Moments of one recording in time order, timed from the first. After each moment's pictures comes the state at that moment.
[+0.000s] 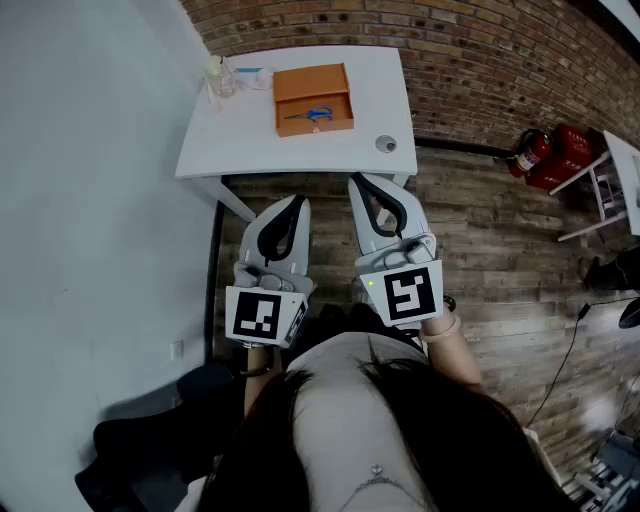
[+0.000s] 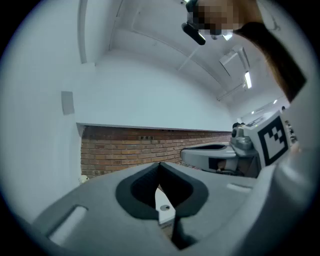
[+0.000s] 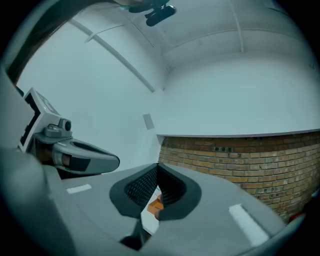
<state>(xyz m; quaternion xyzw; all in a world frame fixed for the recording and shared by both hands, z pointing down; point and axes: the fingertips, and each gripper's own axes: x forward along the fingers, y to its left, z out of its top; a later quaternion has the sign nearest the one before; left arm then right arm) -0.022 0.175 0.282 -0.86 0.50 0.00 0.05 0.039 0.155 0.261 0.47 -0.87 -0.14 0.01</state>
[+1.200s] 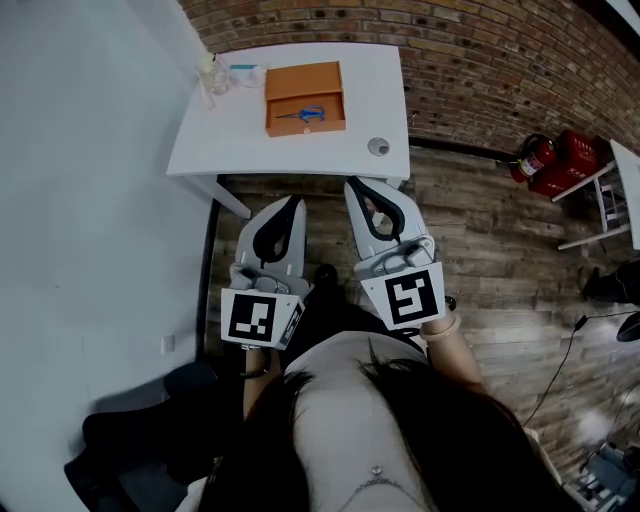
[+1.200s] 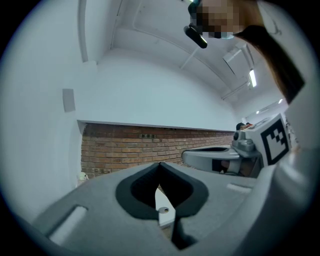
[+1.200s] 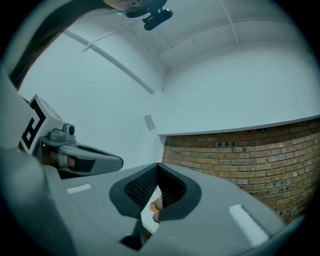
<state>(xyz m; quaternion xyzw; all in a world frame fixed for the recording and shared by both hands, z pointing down) 0.011 0.152 0.294 -0.85 0.52 0.00 0.04 0.072 0.134 0.274 0.44 -0.89 -0.11 -0.02</state>
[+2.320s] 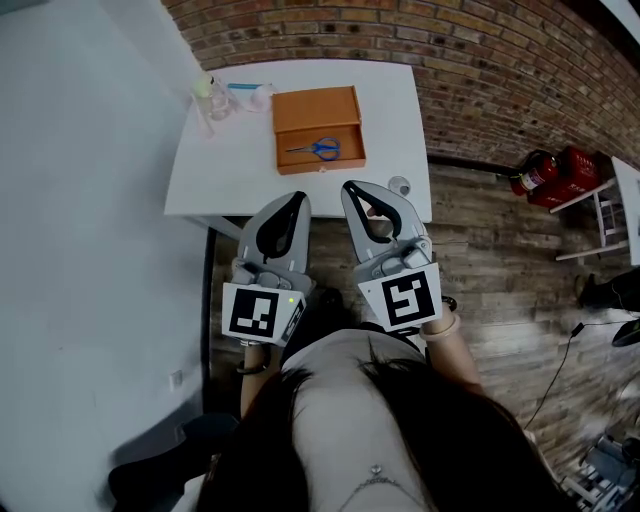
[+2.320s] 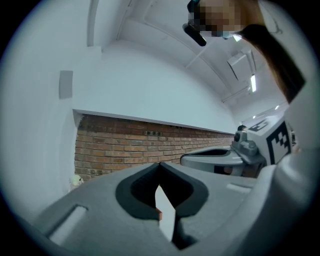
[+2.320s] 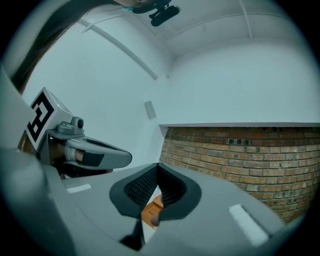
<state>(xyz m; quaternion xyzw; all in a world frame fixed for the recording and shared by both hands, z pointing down) -0.055 0.002 0.301 -0.87 0.49 0.01 0.02 -0.007 -0.006 0.294 0.44 -0.89 -0.14 0.06</state>
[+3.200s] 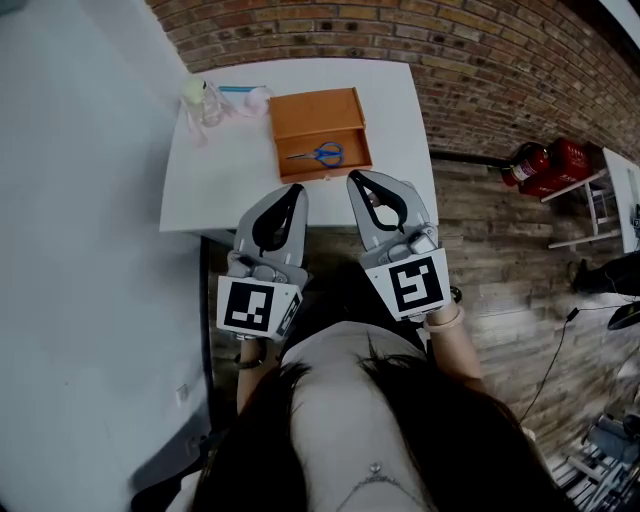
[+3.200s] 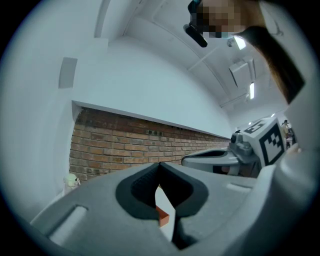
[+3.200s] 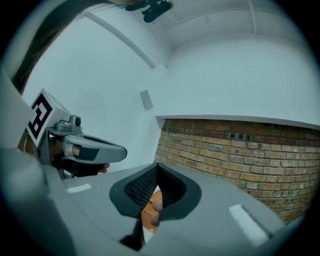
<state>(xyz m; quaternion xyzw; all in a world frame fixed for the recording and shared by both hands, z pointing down) -0.095 -0.052 0.308 -0.89 0.46 0.03 0.01 -0.034 -0.063 0.303 0.47 -0.87 -0.12 0.09</state>
